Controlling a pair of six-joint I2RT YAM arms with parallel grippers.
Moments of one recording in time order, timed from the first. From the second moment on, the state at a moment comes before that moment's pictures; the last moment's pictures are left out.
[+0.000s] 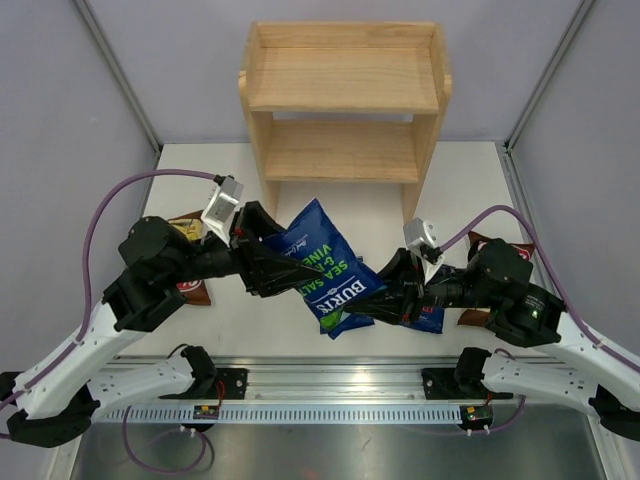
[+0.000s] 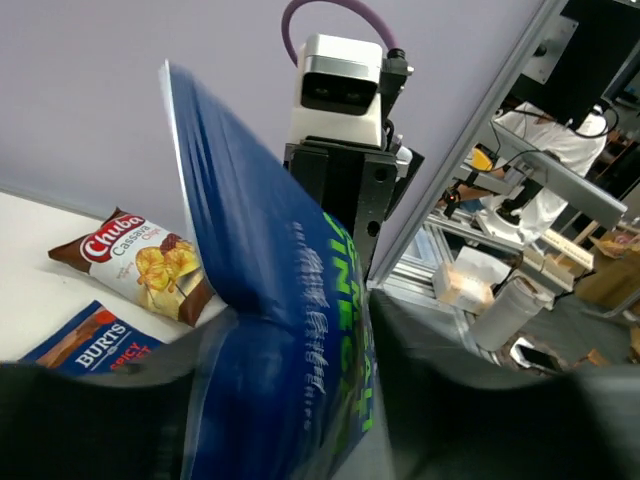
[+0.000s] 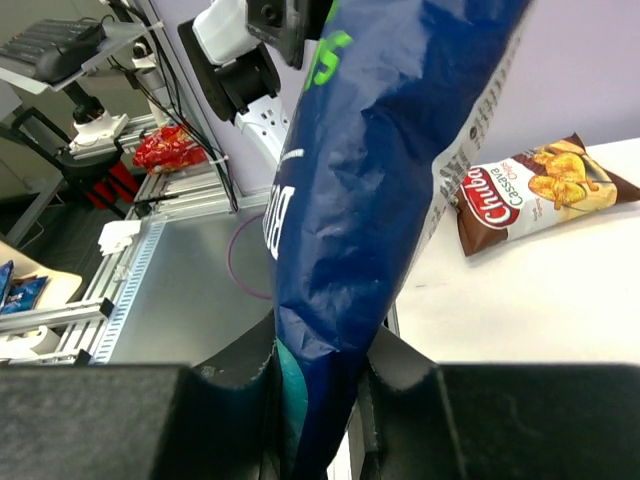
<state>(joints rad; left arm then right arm) -0.92 0.85 1.22 -0.11 0.56 -0.53 1.08 0.76 1.06 -0.19 -0.49 0.26</state>
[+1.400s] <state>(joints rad) -0.92 0.63 0.91 0.21 0.30 -0.68 1.08 0.80 0.79 0.52 -0.26 0.77</state>
